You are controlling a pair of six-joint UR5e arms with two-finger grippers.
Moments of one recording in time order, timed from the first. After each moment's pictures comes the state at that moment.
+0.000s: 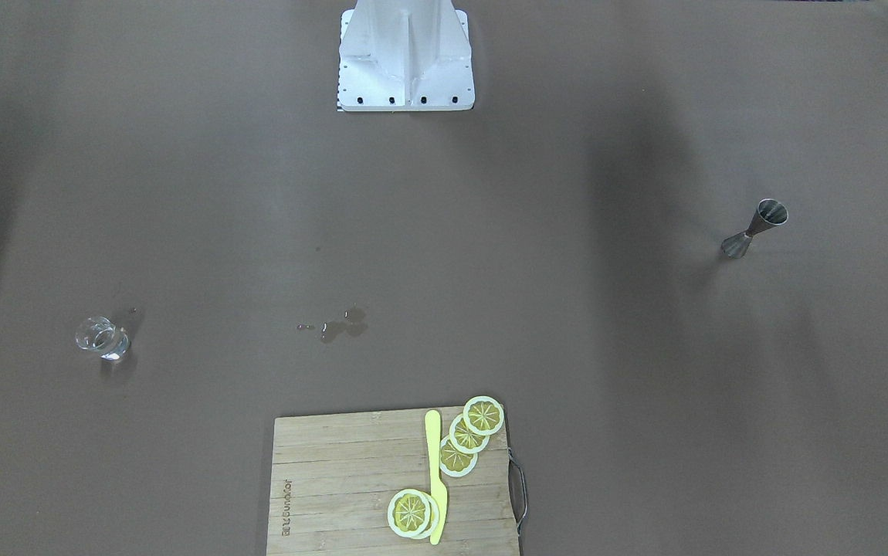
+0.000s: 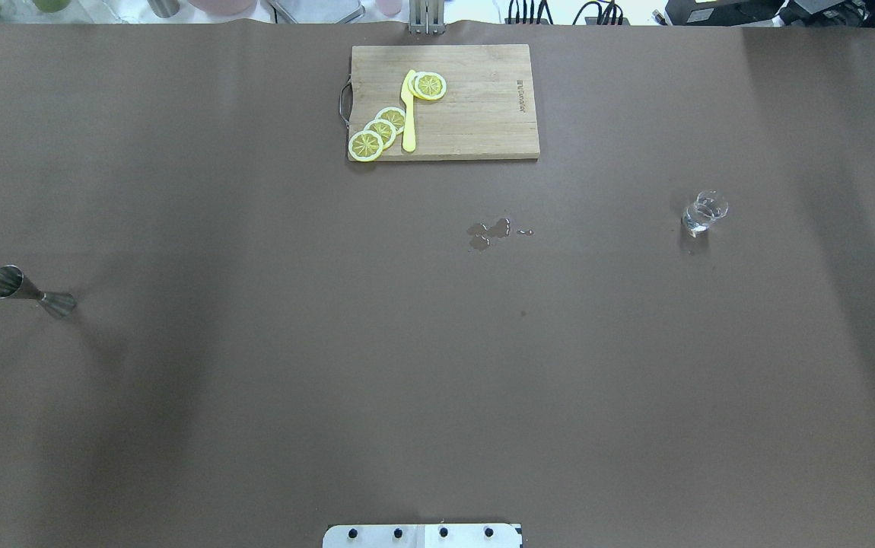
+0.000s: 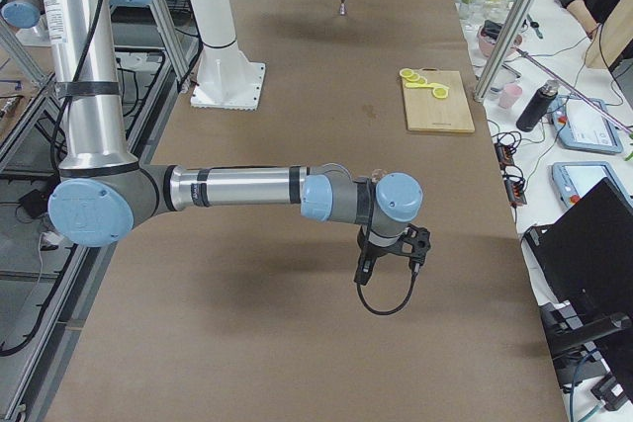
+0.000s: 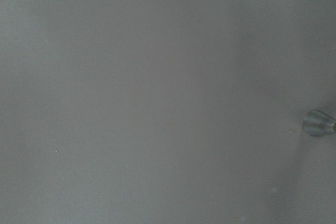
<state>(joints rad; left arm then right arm) -1.54 -1.41 -1.85 -1.53 -2.38 0.11 1.55 -1.51 1.56 -1.70 2.39 0.24</state>
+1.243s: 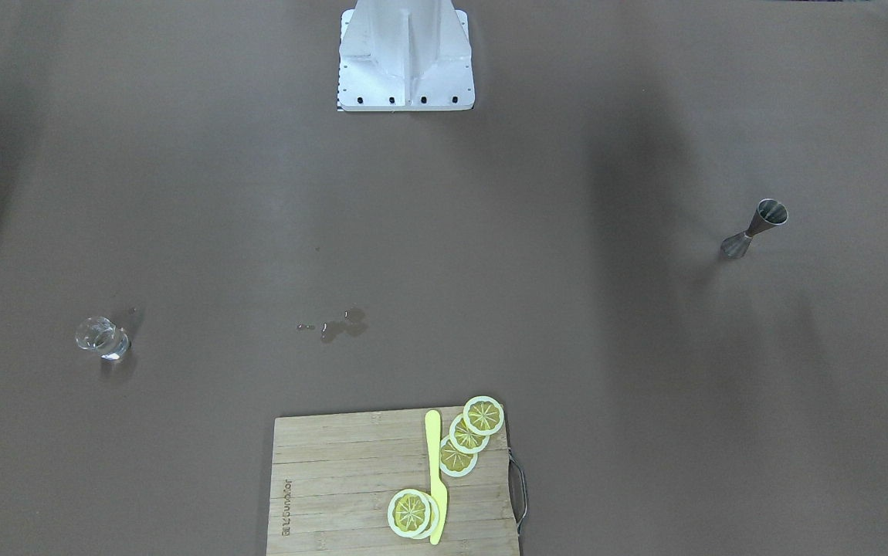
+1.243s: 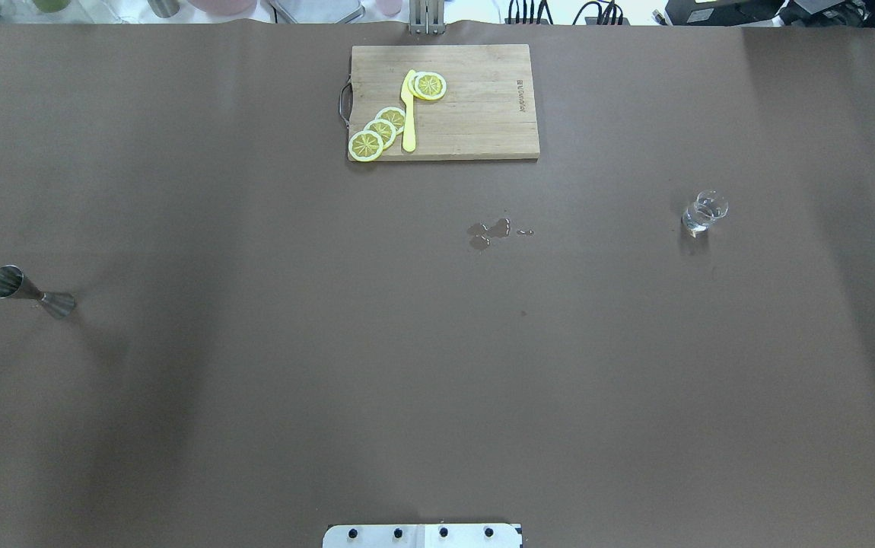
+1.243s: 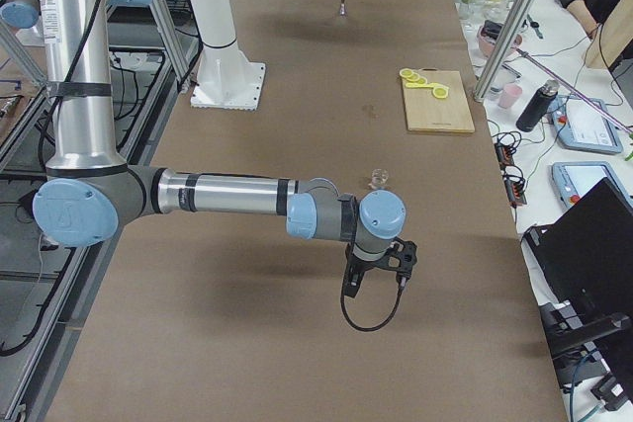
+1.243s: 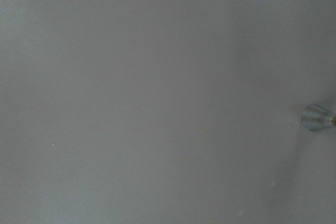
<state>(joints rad) -1.54 -1.40 -1.85 -1.54 -2.38 0.11 1.54 -1.55 1.56 -1.61 2.39 0.26</state>
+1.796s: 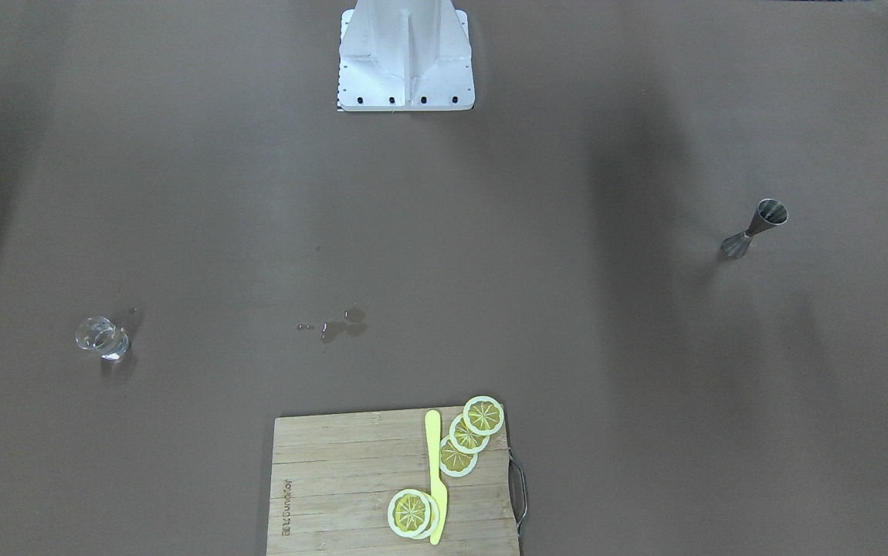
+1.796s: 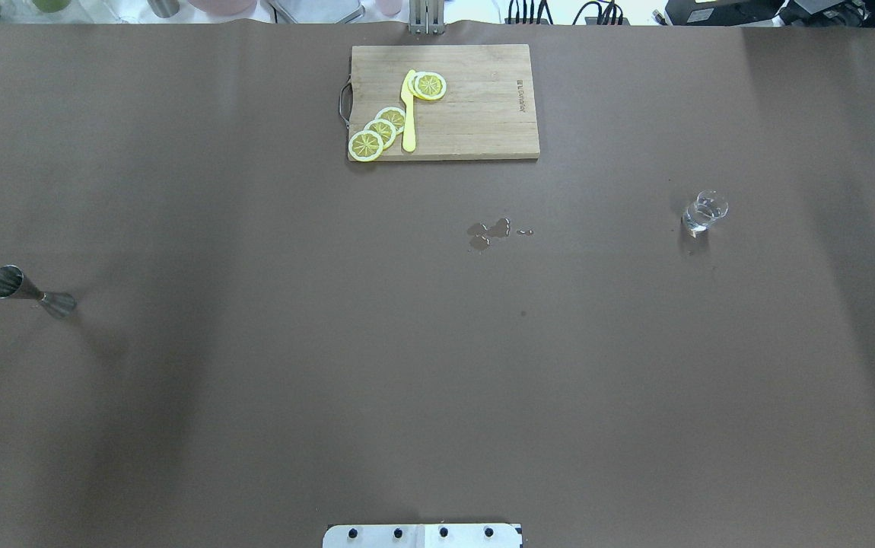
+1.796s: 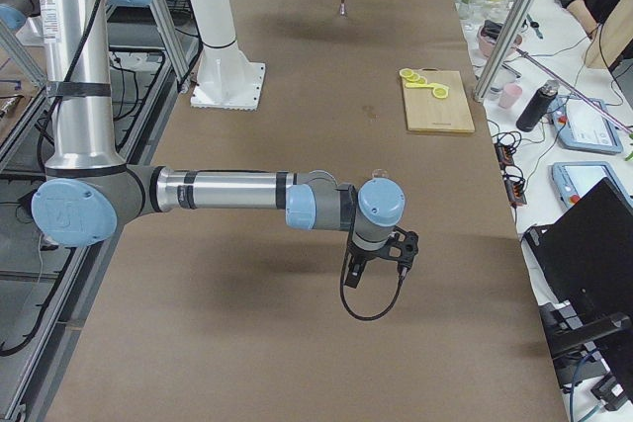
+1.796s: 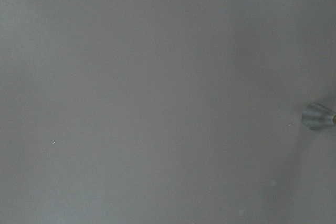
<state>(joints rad) -1.54 -1.39 -1.85 -1.54 -2.38 0.11 1.54 -1.57 1.59 -1.62 2.40 0.30</state>
